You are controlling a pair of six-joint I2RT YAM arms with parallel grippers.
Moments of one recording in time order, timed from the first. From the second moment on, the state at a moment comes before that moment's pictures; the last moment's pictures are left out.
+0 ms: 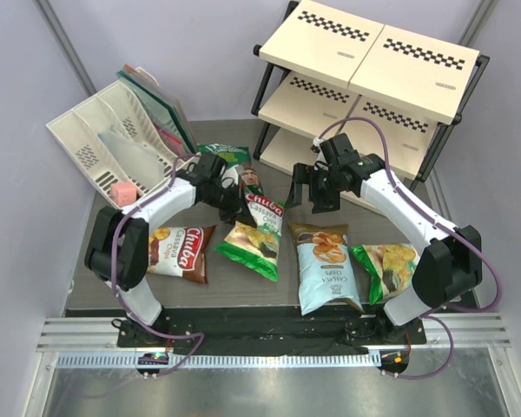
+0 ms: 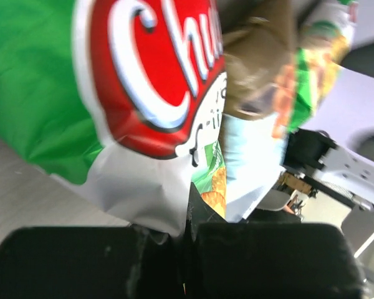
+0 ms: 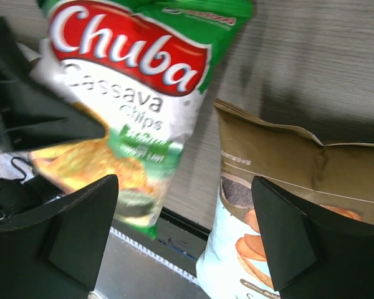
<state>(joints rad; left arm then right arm) -0.42 1.72 1.18 -0.57 0.70 -0.57 0.44 1.54 1.34 -0.81 -0.33 0.49</state>
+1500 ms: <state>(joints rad) -0.35 1.47 1.38 -0.29 0.09 -1.11 0.46 1.78 1.80 -0.74 -0.41 0.84</state>
